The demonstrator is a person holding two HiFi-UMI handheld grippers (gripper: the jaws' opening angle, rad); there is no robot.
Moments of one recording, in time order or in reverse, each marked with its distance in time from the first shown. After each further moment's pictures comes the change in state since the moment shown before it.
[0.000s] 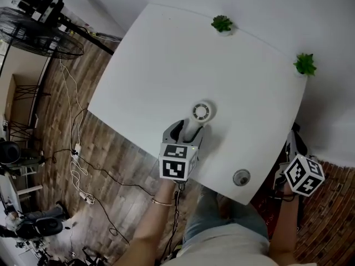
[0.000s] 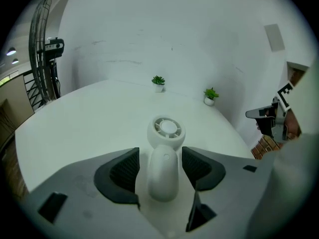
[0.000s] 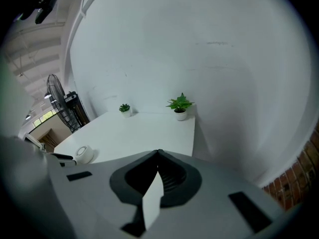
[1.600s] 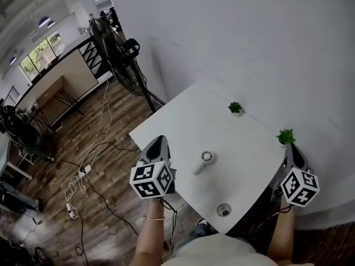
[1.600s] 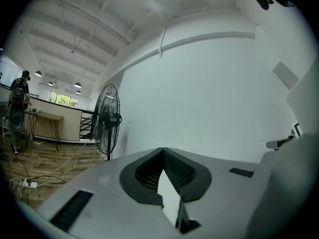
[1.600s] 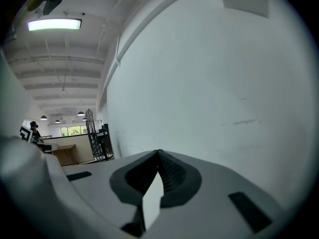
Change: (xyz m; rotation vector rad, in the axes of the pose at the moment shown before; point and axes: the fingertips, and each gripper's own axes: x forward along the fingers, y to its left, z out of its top) left arm -0.274 0.017 0.156 -0.165 -0.745 0.448; right arm -0.119 0.046 0.196 -0.153 -0.481 0.282
